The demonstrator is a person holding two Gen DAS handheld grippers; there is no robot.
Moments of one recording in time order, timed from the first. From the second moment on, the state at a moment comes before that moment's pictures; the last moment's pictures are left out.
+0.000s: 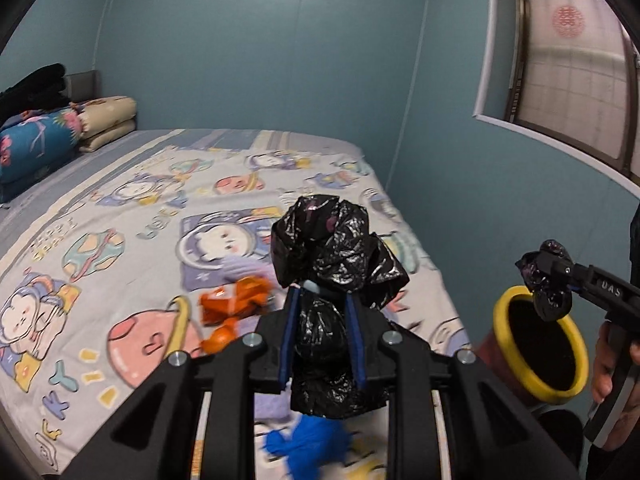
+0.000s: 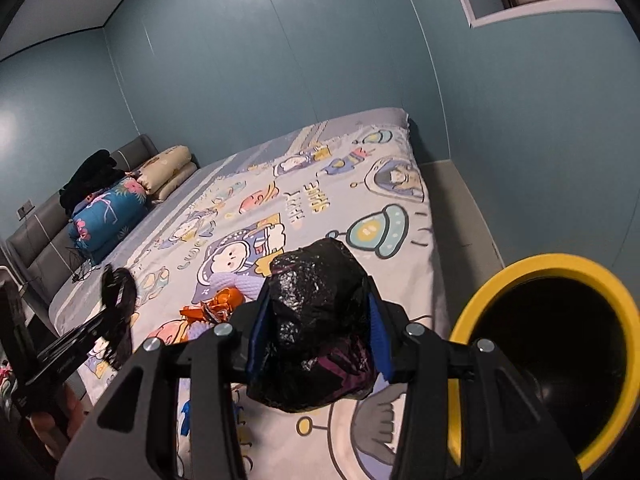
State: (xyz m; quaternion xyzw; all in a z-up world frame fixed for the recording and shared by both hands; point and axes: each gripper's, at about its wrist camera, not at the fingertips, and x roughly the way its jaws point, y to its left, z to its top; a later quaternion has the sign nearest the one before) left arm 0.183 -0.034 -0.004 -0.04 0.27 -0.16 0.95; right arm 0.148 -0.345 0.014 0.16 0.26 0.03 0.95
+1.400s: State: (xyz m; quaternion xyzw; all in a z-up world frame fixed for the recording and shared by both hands) left arm 0.194 -0.338 -0.046 0.03 0.34 -0.36 0.87; right arm 0.111 -0.518 -0.011 0.18 0.27 -0.13 0.94
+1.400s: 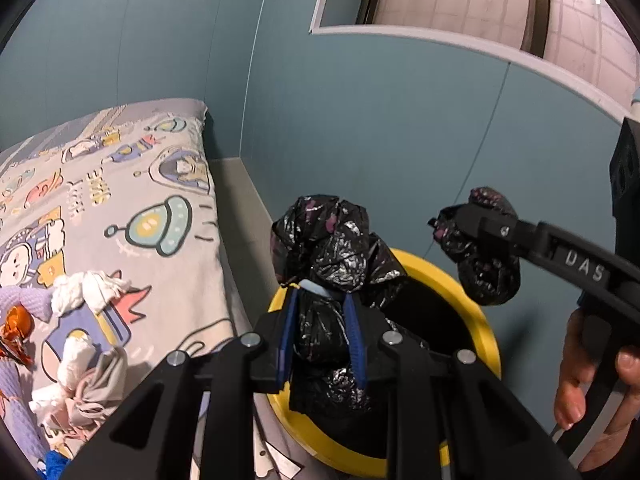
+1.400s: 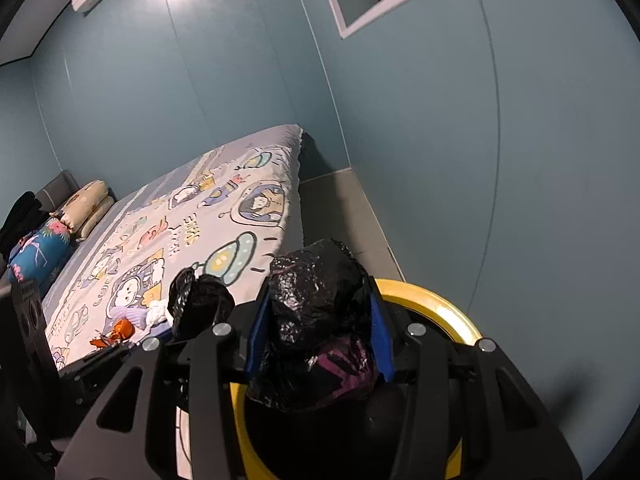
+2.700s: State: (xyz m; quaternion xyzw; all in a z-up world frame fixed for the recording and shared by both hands) left arm 0.195 -0.262 -0.017 -0.02 0.31 -0.32 0.89; right arm 0.101 -0.491 0.007 0.19 0.26 -0.12 0.94
